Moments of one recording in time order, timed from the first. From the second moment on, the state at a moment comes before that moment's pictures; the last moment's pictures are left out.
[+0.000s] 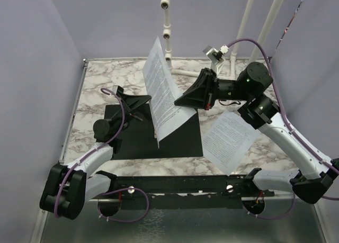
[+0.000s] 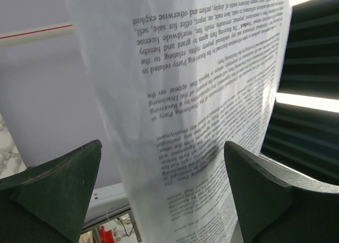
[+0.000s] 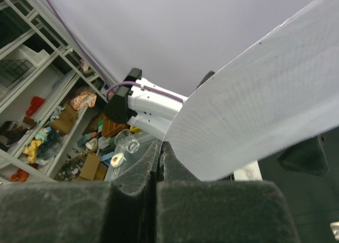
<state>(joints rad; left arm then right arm) -0.29 1.09 0.38 1.24 0.57 -1.87 0.70 1.23 1.43 0.06 -0.90 0.71</state>
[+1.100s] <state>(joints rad) -0.30 1.10 0.34 1.39 0.58 -1.92 0.70 0.98 1.17 -0.20 -0.63 0.56</state>
